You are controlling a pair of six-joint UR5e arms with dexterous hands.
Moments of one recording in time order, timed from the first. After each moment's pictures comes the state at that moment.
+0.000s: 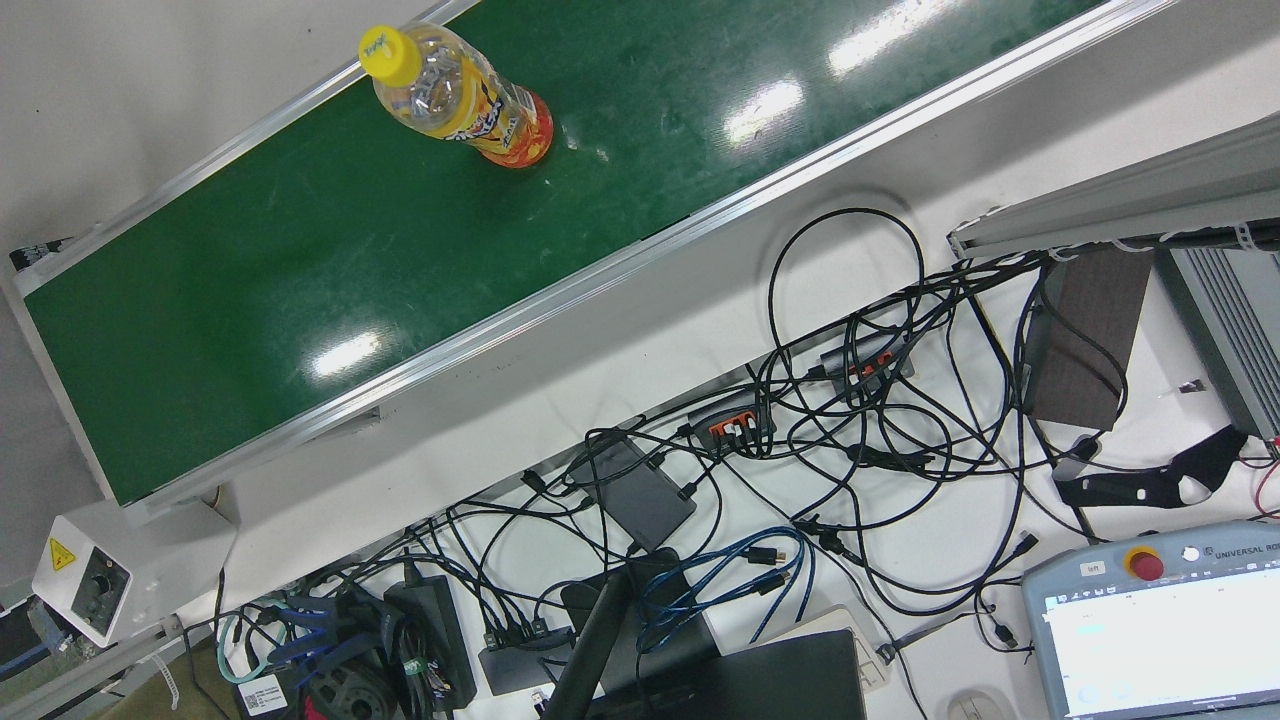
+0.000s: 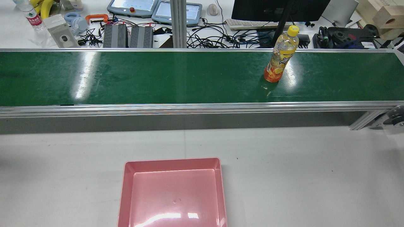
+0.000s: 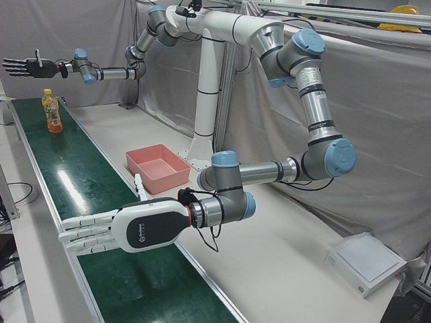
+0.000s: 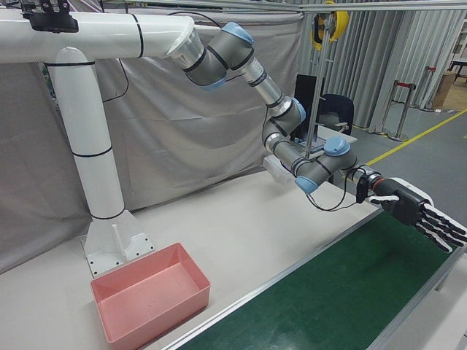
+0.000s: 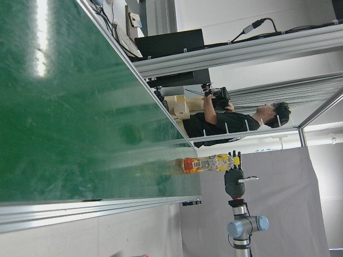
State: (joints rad) left arm -1.34 -1.79 -1.59 0.02 1.52 0.25; right arm 1.55 -1.46 1.54 -3.27 -1.58 -0.10
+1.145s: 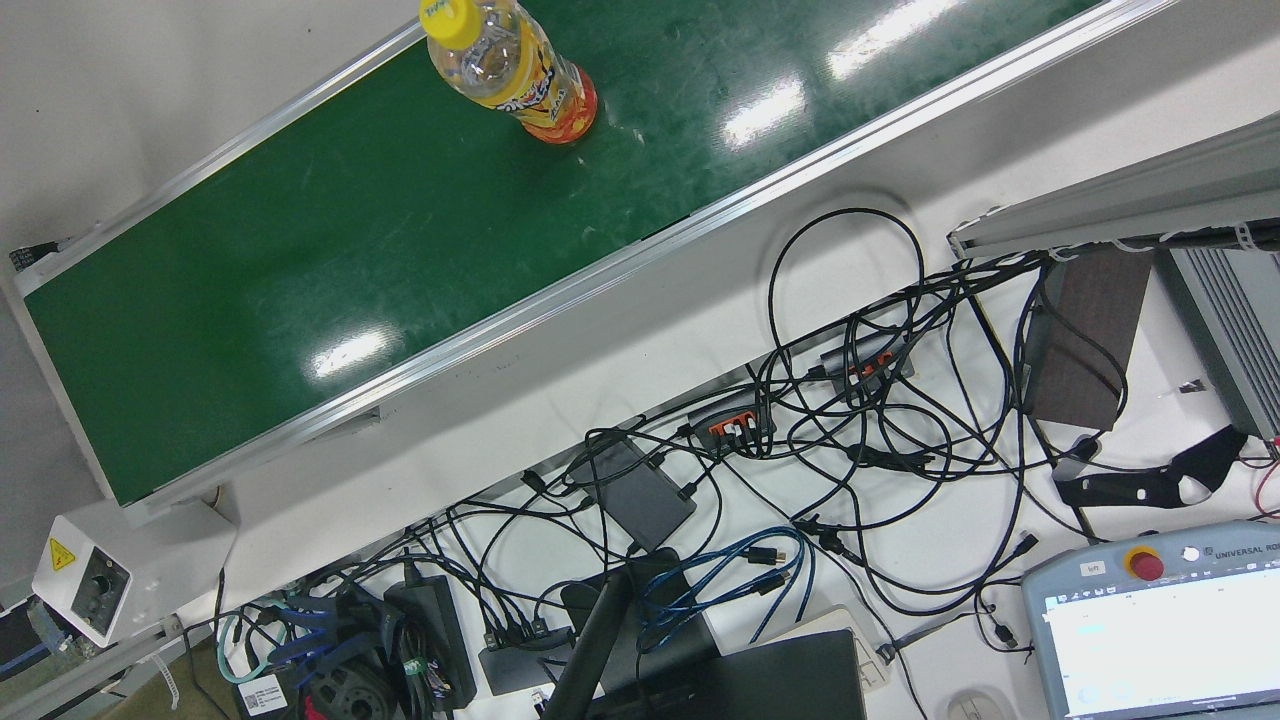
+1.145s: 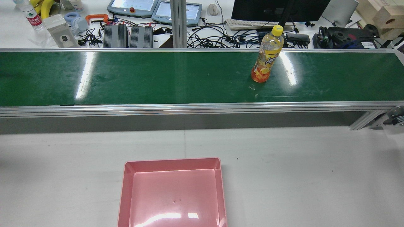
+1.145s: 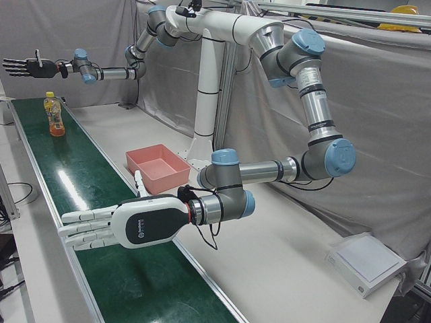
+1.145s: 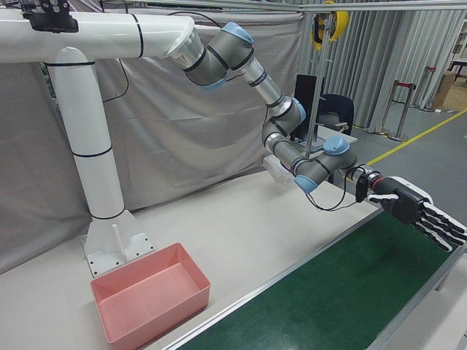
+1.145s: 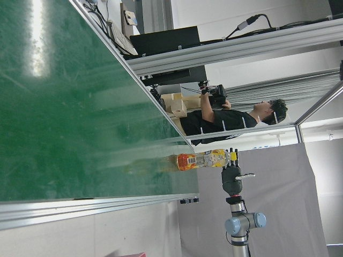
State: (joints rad) left arm -1.34 -1.78 -1.61 0.02 1.52 0.25; right arm 1.55 -1.46 1.54 -3.27 -1.58 -0.10
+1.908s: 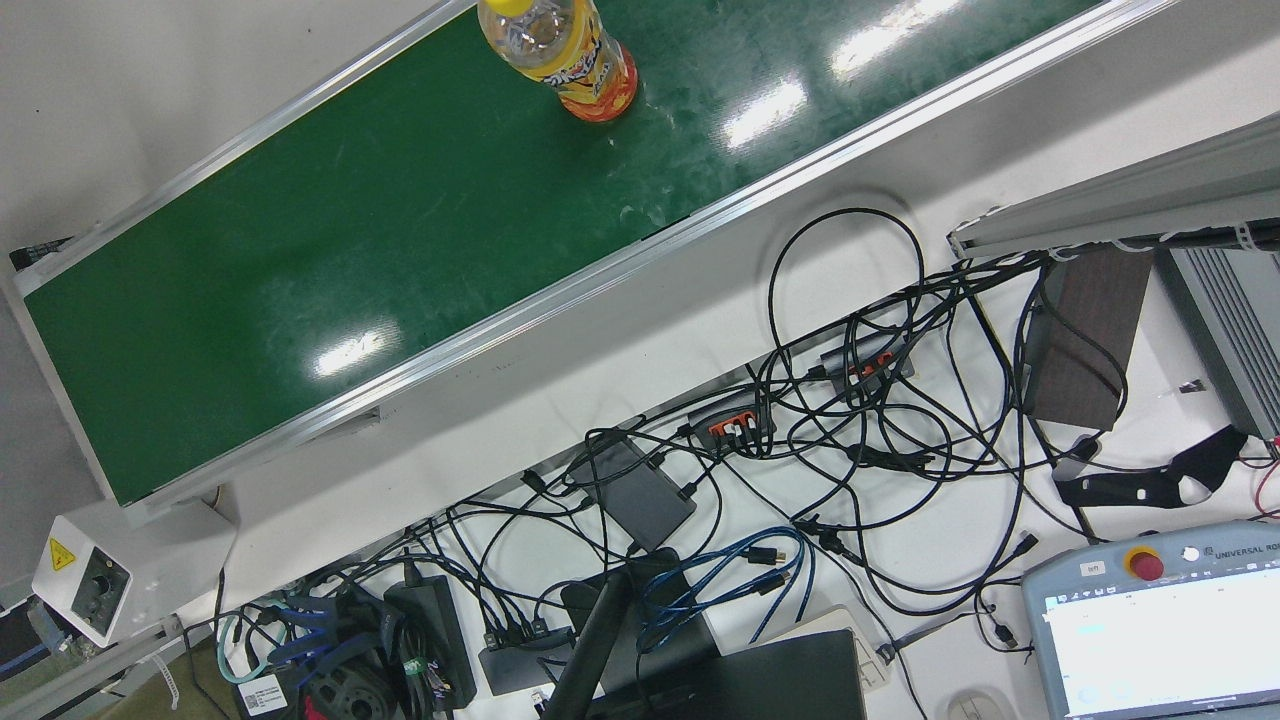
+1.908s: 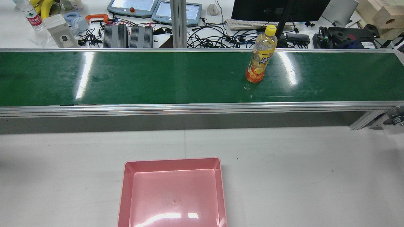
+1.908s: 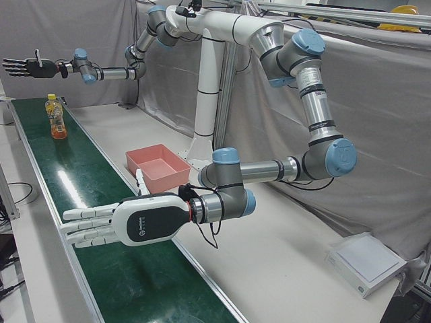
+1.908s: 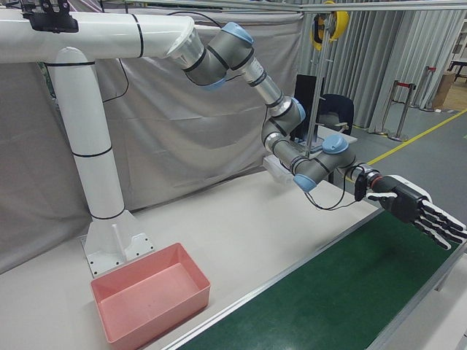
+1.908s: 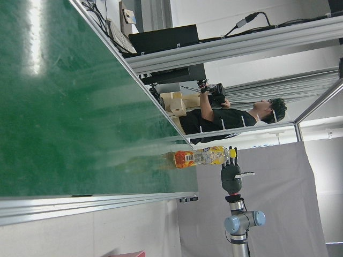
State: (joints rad) left arm -1.34 -1.78 -1.62 0.02 1.52 0.25; right arm 1.55 -1.46 1.54 -3.27 -1.58 -0.10
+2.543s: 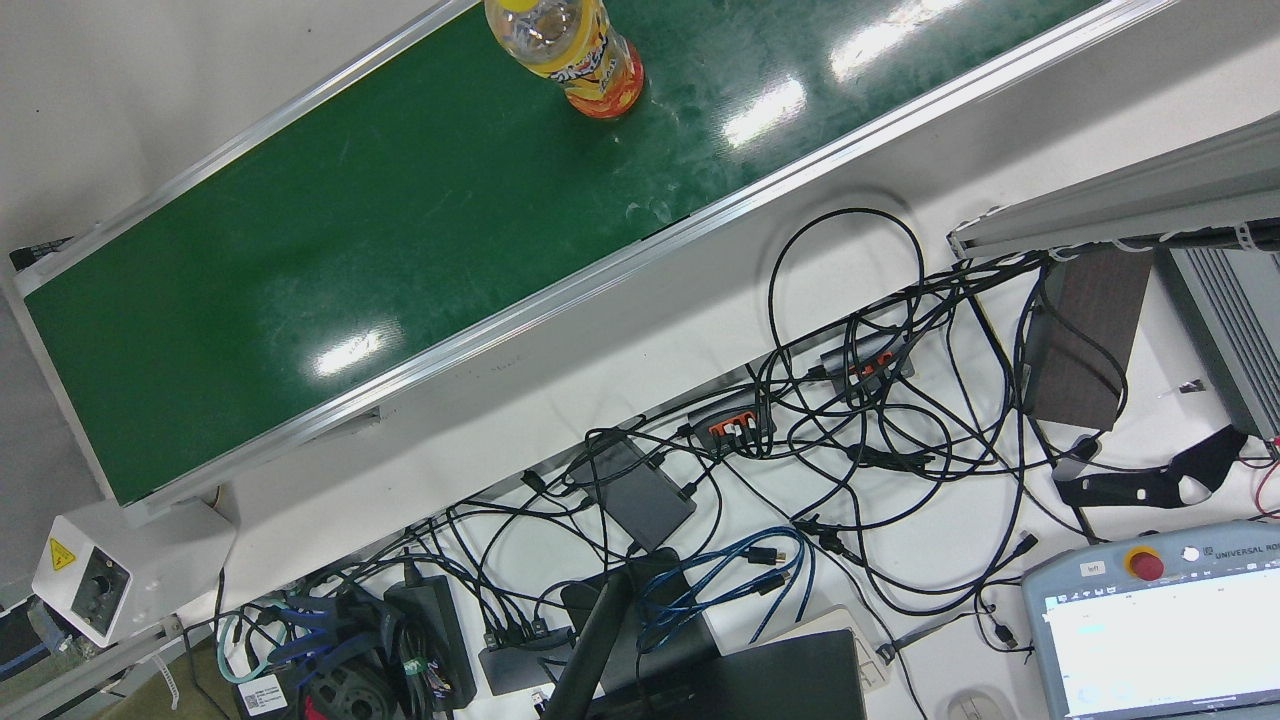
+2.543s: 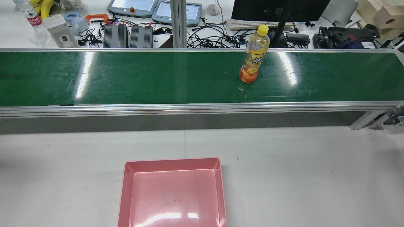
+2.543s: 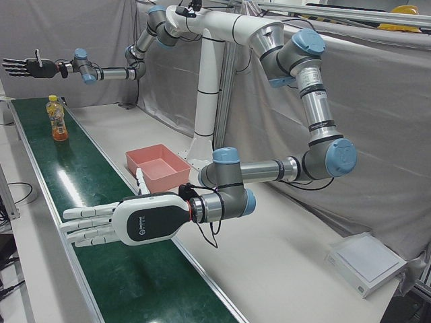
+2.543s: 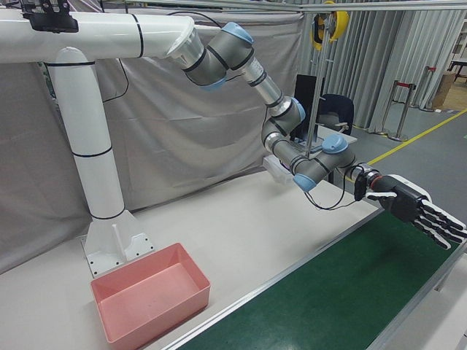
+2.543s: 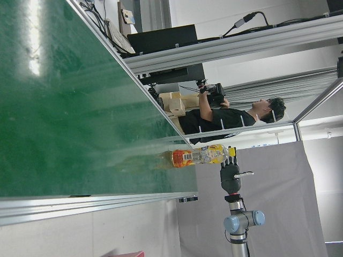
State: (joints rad) left arm -1.34 -1.78 -1.63 0.02 1.52 0.25; right arm 1.55 -1.46 1.54 -3.27 -1.58 -0.10
